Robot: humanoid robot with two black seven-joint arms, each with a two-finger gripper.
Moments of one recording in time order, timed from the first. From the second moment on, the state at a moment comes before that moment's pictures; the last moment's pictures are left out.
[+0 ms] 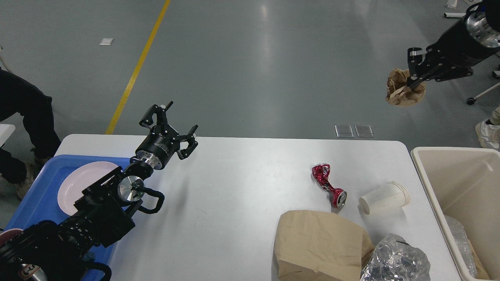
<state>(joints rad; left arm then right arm) -0.79 0.03 -0.72 -0.27 -0.09 -0.56 -0.26 1.93 -0.40 -1.47 0.61 -0.20 0.96 0.32</state>
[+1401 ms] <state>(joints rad) -0.79 0.03 -0.72 -0.27 -0.09 -0.56 -0.26 1.02 -0.68 -1.14 0.38 -0.04 0.07 0.32</state>
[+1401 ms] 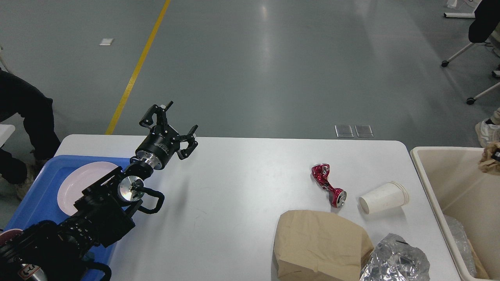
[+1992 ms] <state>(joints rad) -0.79 0.03 -0.72 -0.27 -0.09 -0.56 -0.26 0.87 -0.62 -1.00 0.29 -0.04 0.07 0.32</state>
